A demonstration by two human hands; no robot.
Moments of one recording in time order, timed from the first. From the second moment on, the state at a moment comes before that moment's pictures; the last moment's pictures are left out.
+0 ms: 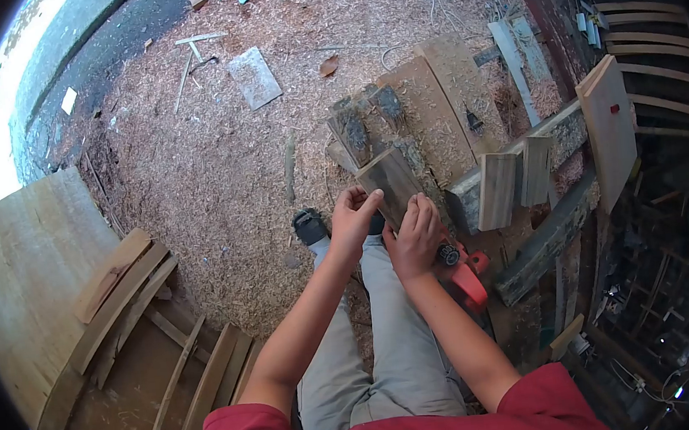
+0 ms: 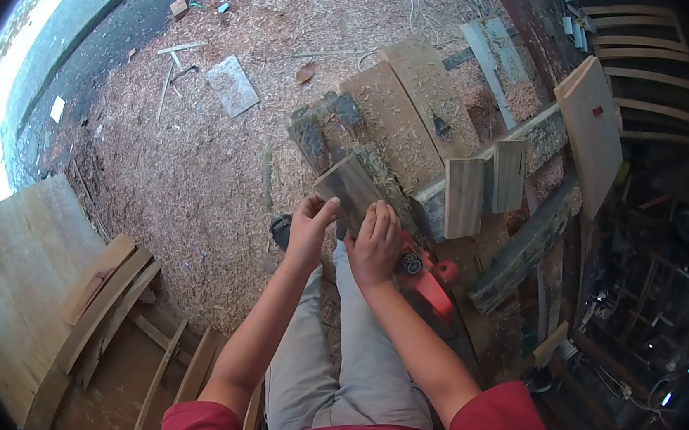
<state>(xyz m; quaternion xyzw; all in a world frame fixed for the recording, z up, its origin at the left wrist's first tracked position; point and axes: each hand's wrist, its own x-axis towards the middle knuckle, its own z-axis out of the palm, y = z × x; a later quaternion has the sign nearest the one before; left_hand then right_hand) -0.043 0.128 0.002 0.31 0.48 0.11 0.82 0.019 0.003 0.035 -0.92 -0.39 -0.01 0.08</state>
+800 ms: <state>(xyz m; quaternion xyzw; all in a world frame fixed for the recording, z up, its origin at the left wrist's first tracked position) 0.040 0.110 0.052 0.52 0.55 0.13 0.64 0.084 0.007 0.066 -0.93 -0.31 0.14 0.17</state>
